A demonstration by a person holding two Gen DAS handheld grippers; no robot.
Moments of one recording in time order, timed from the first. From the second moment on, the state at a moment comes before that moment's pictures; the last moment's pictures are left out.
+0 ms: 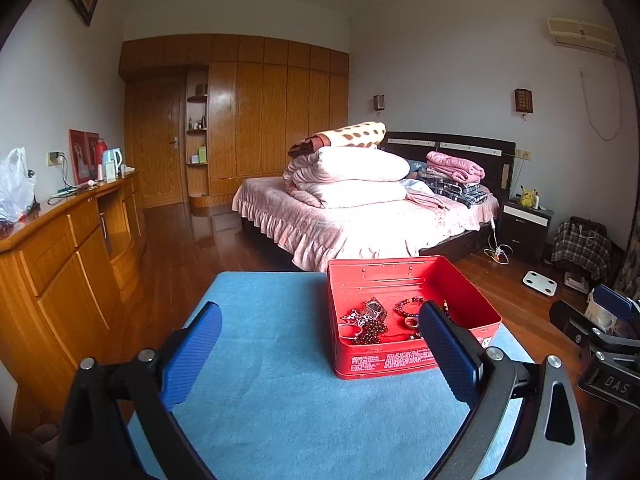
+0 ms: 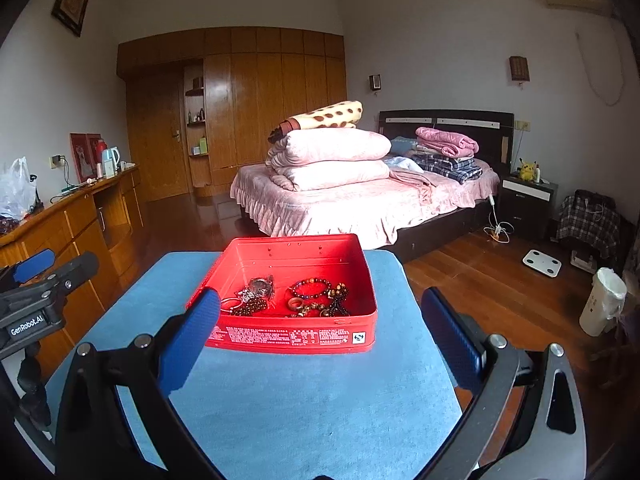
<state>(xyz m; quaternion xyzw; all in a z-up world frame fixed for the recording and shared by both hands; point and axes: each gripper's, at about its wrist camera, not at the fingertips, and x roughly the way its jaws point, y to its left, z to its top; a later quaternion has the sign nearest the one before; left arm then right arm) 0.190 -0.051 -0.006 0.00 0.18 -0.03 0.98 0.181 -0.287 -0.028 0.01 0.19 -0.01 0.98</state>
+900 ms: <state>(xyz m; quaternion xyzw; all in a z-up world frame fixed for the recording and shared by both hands) 0.120 -0.029 0.010 0.02 0.10 -0.03 0.99 0.111 -0.275 0.003 0.00 0.12 0.01 0.99</state>
